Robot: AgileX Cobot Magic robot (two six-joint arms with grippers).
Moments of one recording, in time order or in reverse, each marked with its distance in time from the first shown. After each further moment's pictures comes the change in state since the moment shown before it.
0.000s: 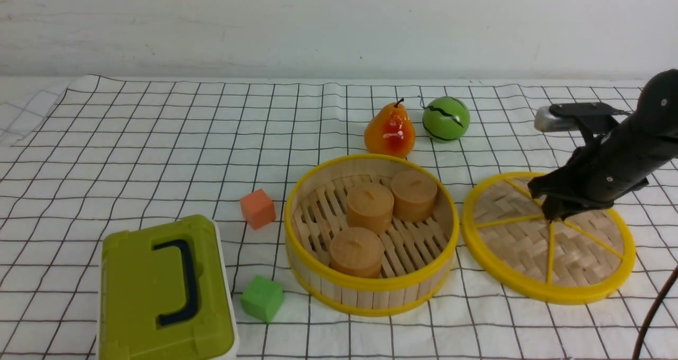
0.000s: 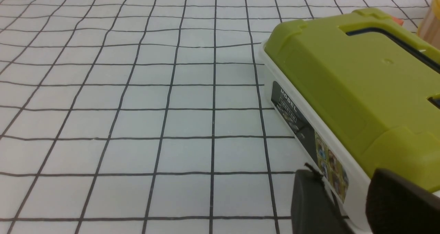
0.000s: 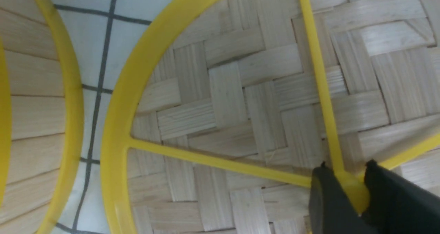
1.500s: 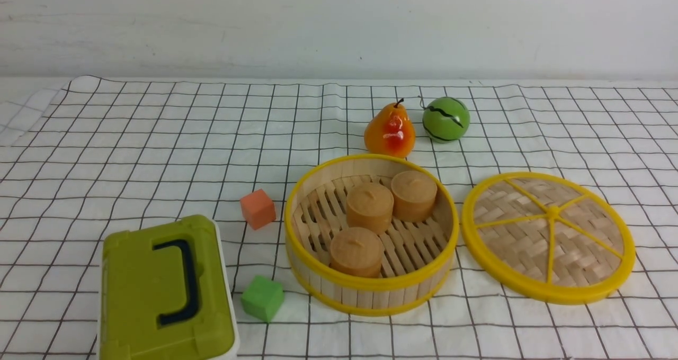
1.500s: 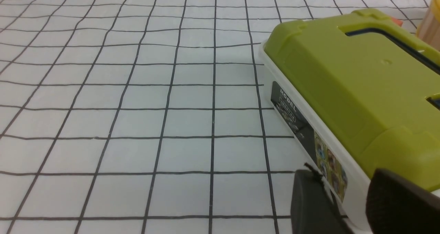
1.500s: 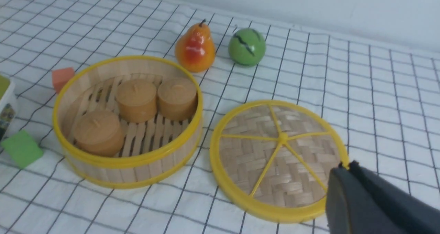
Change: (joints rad) right arm 0.000 -1.422 0.551 0.010 0.089 -0.045; left arm 0.000 0.000 0.000 -0.002 0.000 0.000
